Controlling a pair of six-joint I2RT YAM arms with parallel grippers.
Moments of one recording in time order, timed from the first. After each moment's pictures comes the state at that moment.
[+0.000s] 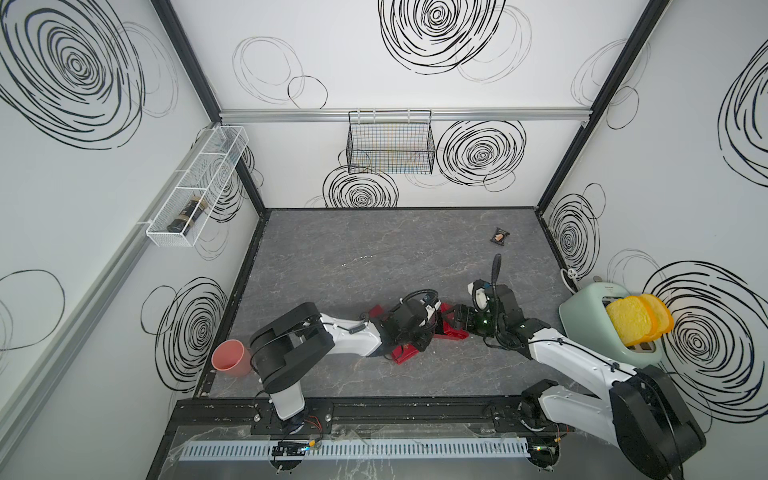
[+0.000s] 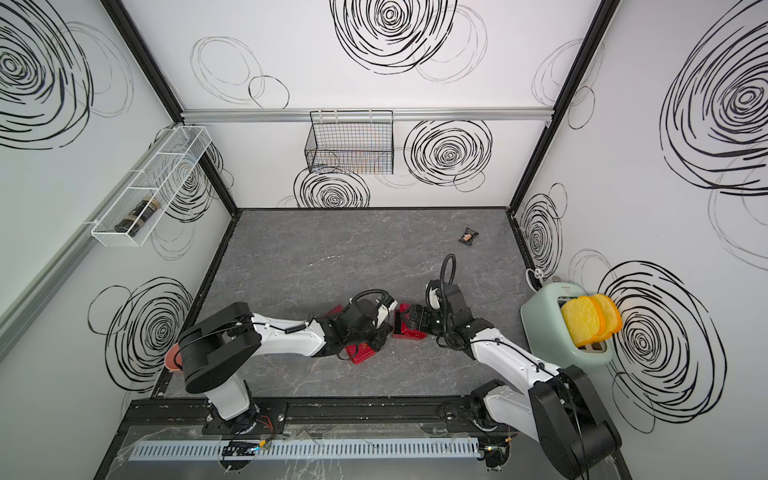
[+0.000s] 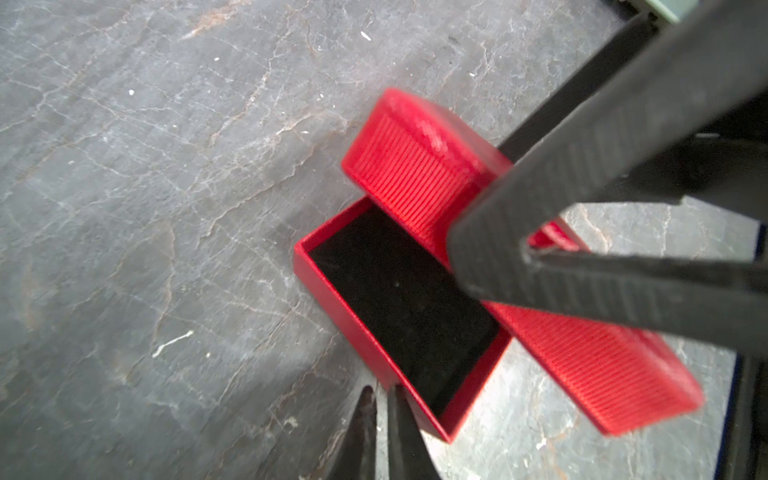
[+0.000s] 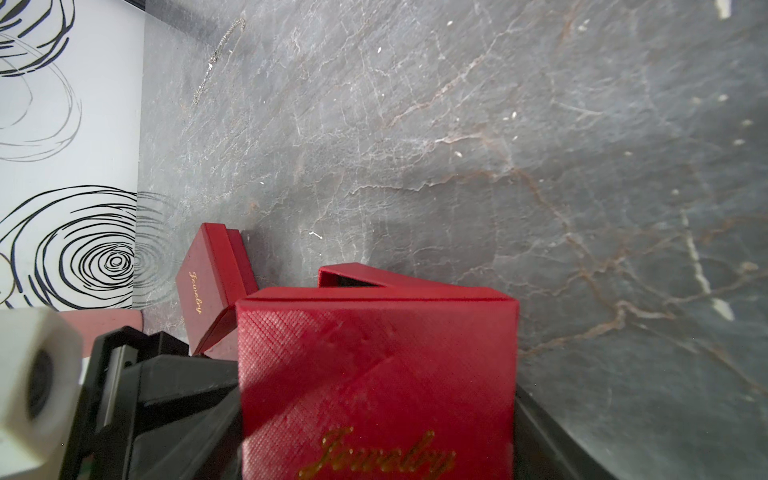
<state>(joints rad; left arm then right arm) -0.98 1.74 0.78 0.23 0.04 -0.32 0.46 1.13 0.41 -0.09 -0.34 0.69</state>
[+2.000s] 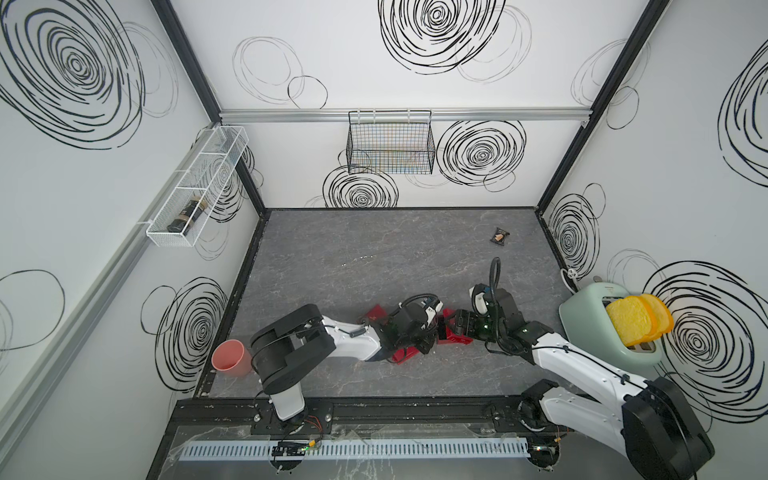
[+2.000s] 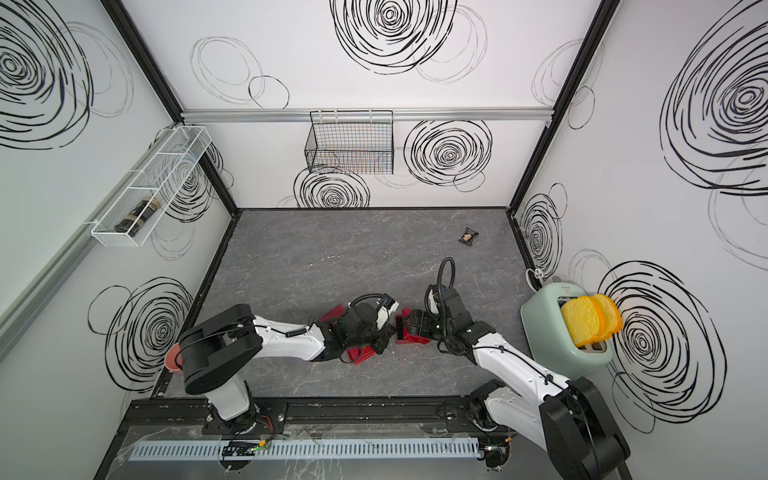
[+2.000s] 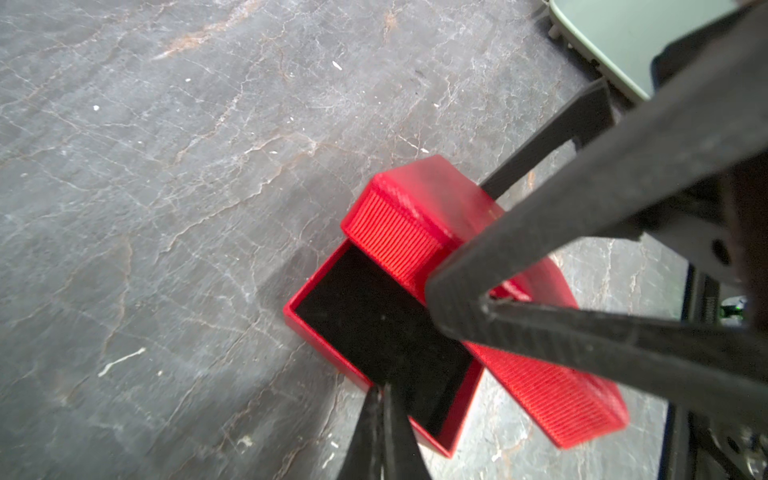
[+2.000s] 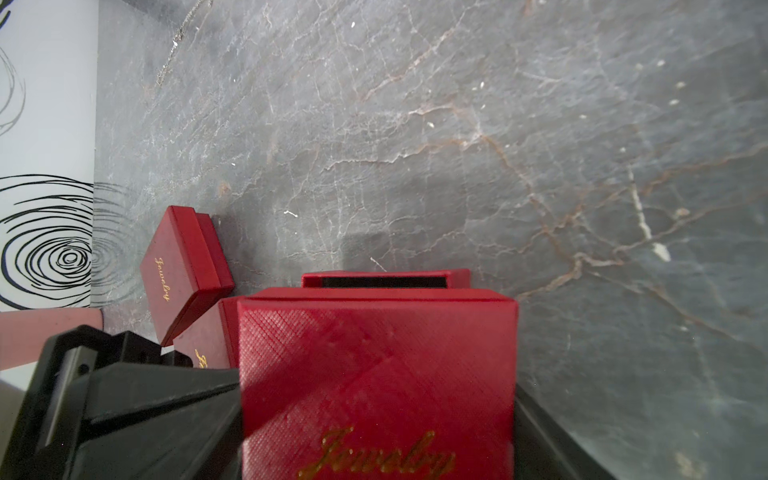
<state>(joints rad) -1.01 1.74 0.75 0.34 0.05 -0.37 0.51 1.06 0.41 -0.20 -0.25 0.67</state>
